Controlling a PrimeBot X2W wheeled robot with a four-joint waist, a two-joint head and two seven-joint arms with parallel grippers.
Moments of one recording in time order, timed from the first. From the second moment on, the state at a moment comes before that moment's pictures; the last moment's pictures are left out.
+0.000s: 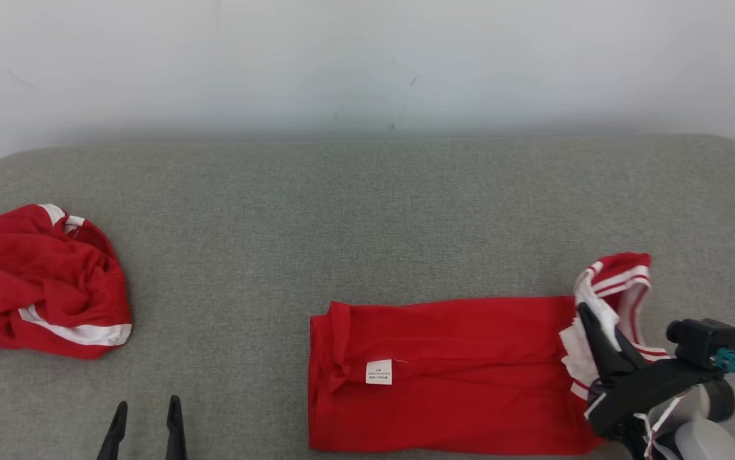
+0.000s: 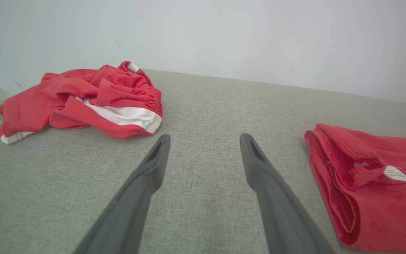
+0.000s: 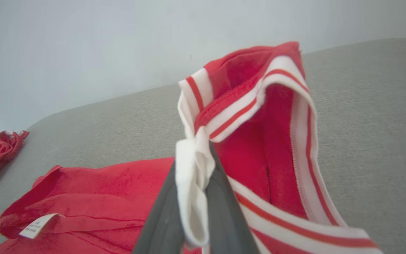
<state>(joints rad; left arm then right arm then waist) 0.07 0.05 0.08 0.19 -0.17 -0.13 -0.26 -0.22 -0.34 0.24 0.37 0.66 0.13 -0.06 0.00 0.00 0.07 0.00</state>
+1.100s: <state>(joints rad) 0.02 0.05 -0.03 0.25 -0.20 -0.13 -0.26 -0.39 -0.05 0.50 0.60 0.56 0.13 -0.09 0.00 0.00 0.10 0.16</state>
